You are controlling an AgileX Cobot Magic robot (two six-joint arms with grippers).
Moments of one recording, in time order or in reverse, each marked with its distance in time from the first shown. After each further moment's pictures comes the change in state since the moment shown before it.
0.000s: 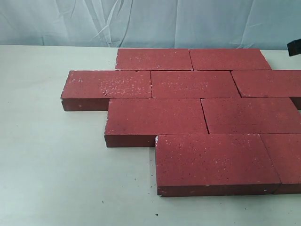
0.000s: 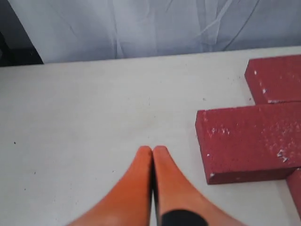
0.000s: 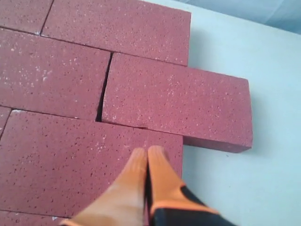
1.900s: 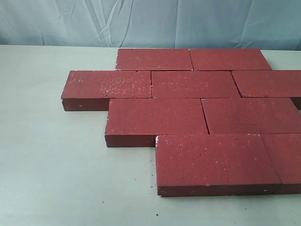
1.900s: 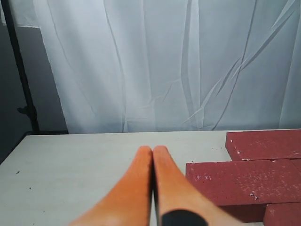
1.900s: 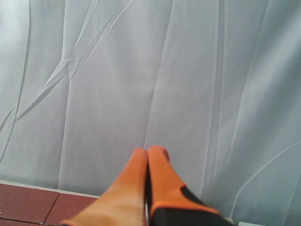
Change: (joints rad) left arm 0.000 -0.687 0.359 -0.050 -0.098 -0.002; right arm 0.000 -0.889 0.406 0.044 -0.439 0.006
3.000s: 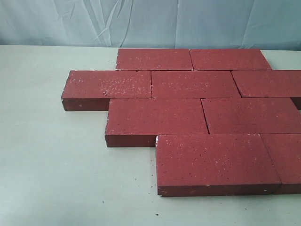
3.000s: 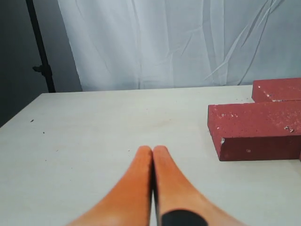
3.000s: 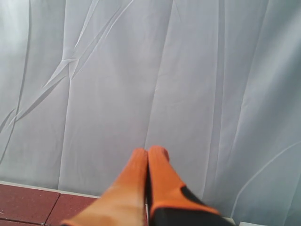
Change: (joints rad) left arm 0.000 -0.324 0.479 0.231 -0.134 -0.183; right arm 0.000 -0.001 0.000 0.004 0.000 0.000
